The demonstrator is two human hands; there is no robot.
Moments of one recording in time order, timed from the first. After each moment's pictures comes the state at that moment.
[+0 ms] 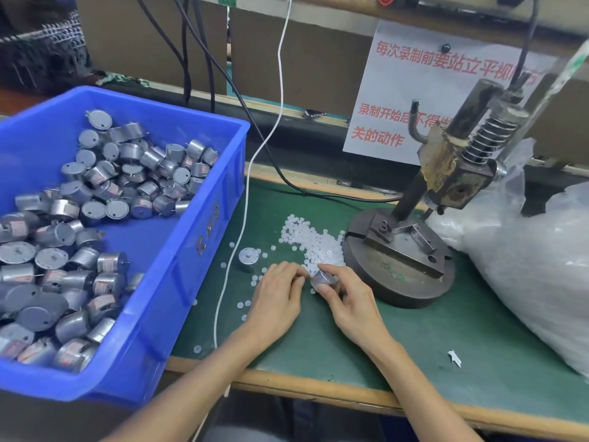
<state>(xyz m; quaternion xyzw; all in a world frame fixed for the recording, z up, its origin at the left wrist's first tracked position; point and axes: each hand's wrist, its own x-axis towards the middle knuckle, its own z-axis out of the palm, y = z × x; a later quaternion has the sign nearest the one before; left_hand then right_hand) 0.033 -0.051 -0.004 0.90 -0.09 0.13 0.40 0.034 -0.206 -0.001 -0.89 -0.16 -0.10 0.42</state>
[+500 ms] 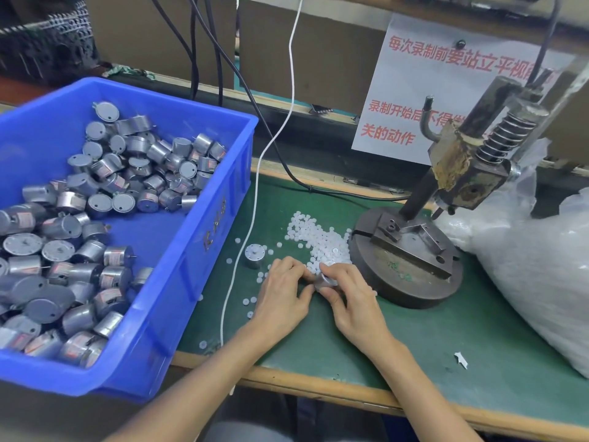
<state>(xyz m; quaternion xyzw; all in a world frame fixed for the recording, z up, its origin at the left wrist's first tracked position) 0.031 -0.051 -0.003 0.90 -0.08 0.11 0.41 0.030 -0.203 -0.004 -0.90 -0.23 -0.14 0.35</state>
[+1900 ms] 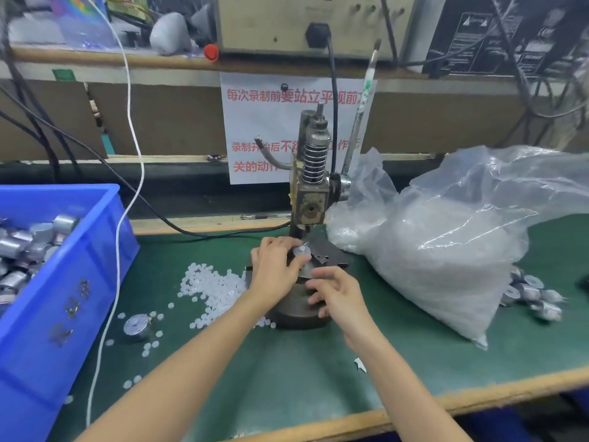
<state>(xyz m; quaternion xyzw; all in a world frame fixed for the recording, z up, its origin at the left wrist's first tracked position) 0.124 -0.199 0.050 0.91 -0.17 0.13 0.35 0.039 -0.311 0.058 -0.71 0.15 -0.04 0.68</state>
